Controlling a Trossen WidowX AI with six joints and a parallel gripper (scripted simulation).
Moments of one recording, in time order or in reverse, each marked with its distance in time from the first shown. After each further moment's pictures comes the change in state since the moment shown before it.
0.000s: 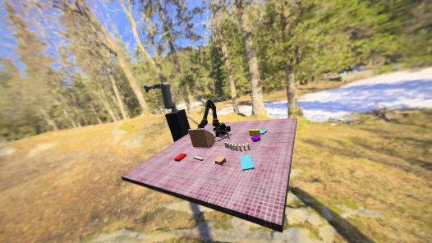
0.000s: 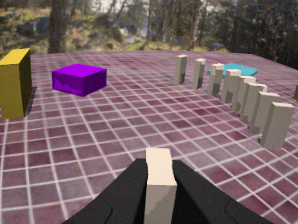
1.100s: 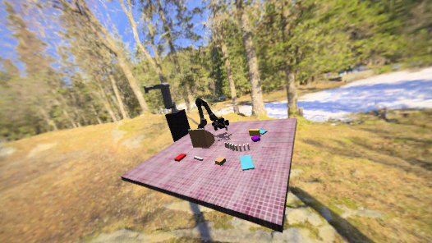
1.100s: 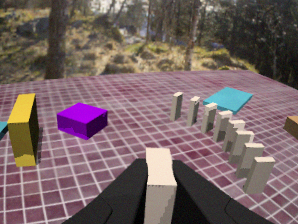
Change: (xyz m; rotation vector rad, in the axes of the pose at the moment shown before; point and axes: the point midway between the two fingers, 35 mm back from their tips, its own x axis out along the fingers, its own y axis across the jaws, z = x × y) arm -0.013 0.003 0.069 0.005 -0.002 0.000
